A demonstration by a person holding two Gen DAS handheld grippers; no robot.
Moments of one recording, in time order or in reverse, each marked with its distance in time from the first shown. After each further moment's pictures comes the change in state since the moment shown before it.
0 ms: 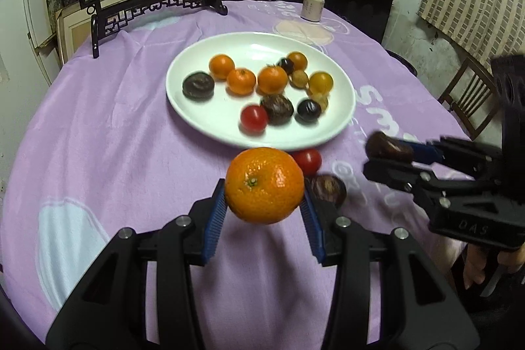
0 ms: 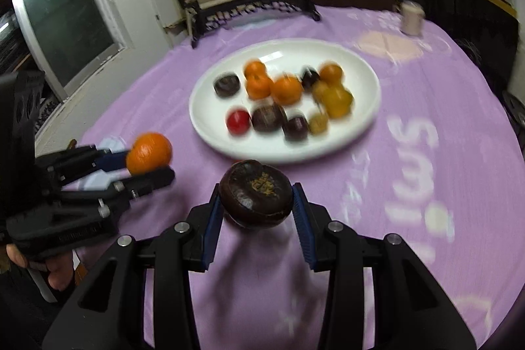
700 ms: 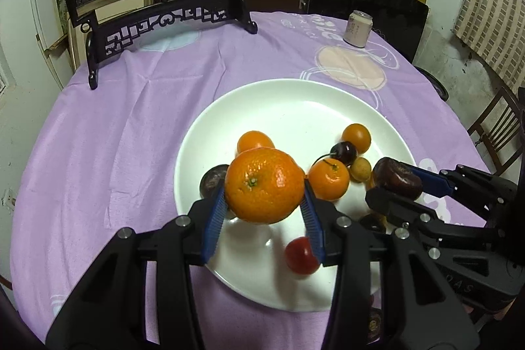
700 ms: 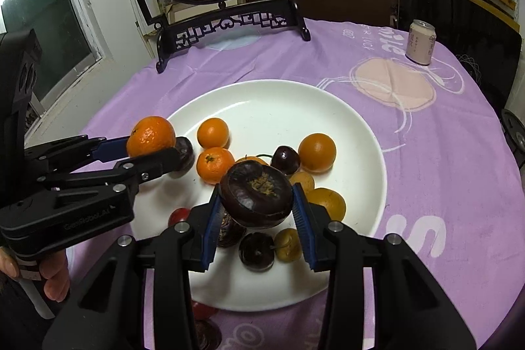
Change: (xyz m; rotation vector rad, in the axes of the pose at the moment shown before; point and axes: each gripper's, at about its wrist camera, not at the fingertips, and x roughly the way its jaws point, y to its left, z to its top) left arm 0.080 0.034 0.106 -0.056 0.003 0.088; right arm 0.072 -0.034 0.085 -0.002 -0.008 -0.080
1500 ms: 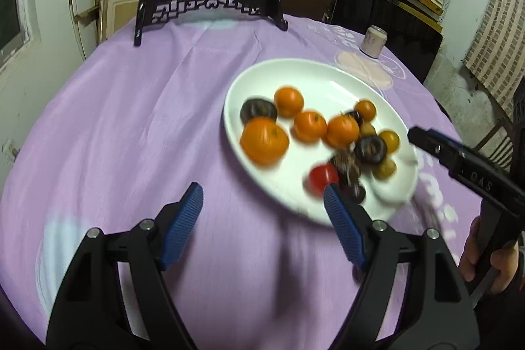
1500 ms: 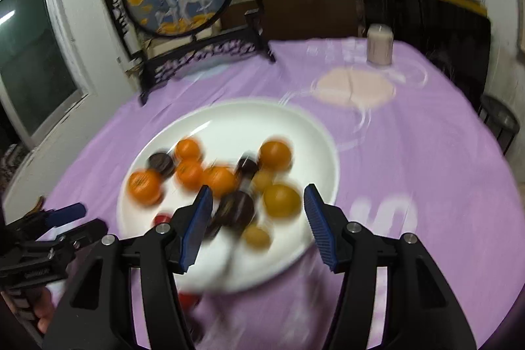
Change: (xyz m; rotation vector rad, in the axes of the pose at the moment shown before) left arm -0.057 0.024 -0.084 -0.159 -0.047 0.003; right arm -0.038 -0.019 -0.036 0.109 -0.114 -0.035
